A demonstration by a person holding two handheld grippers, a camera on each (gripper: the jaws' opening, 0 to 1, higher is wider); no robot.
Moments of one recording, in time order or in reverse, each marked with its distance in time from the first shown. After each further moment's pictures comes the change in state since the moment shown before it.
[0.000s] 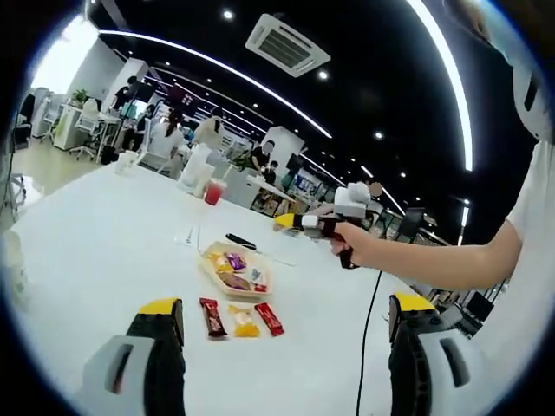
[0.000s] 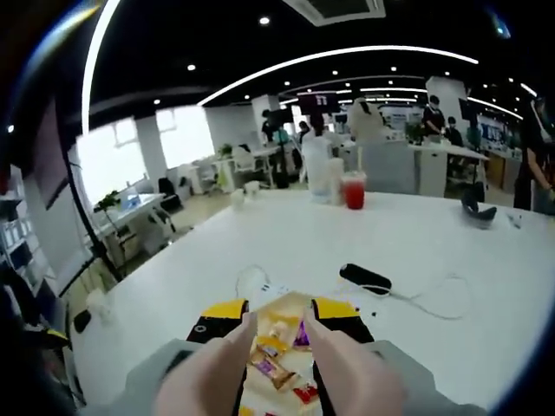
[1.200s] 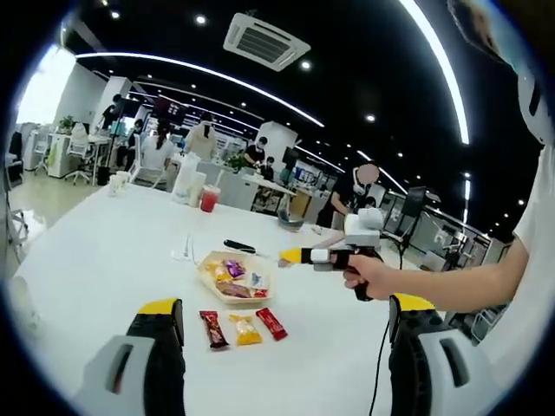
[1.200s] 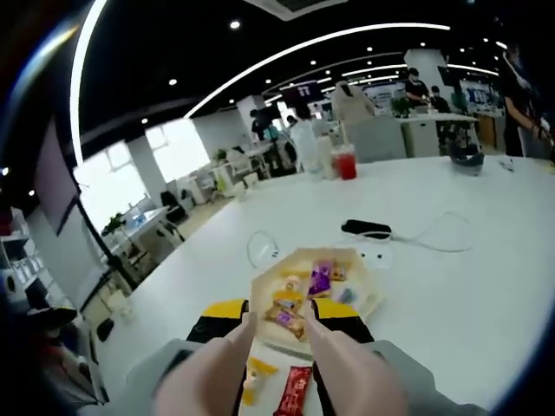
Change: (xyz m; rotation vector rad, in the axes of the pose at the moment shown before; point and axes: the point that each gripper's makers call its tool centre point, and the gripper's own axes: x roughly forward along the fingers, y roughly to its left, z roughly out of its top) left arm 0.013 -0.027 0.010 0.129 0.038 0.030; right arm -0.040 0.006 -0.070 0.171 0.015 0.033
